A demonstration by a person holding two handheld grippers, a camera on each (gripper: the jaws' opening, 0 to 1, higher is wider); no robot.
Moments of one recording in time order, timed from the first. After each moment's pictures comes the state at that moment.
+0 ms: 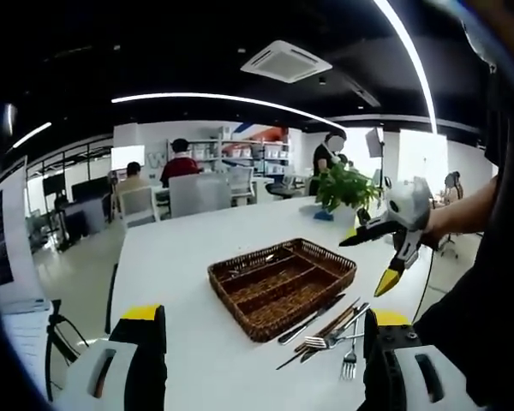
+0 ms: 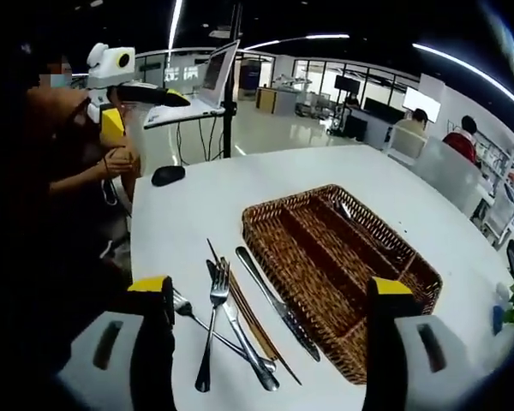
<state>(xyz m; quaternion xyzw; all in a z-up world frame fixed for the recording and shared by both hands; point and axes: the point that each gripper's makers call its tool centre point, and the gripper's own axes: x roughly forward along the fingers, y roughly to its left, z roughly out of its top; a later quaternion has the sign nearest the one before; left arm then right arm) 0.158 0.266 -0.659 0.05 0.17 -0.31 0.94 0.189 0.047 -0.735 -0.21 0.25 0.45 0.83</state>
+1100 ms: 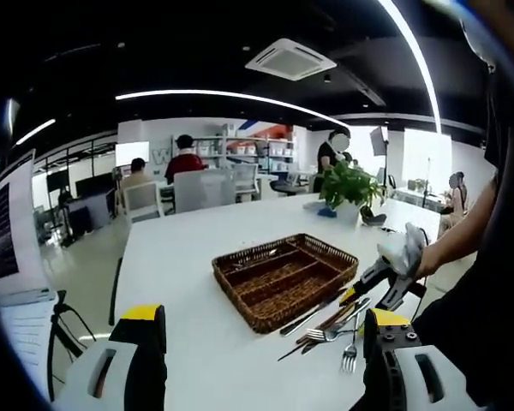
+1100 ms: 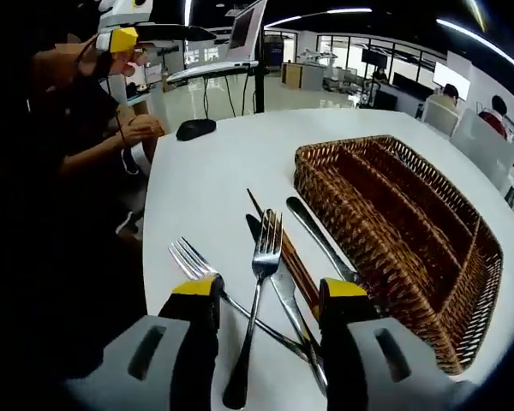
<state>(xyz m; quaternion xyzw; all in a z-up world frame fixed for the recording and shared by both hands) 0.147 0.275 -0.663 0.05 0.17 -0.29 0.94 0.146 0.079 -0.836 -0.22 0.32 0.50 0.78</state>
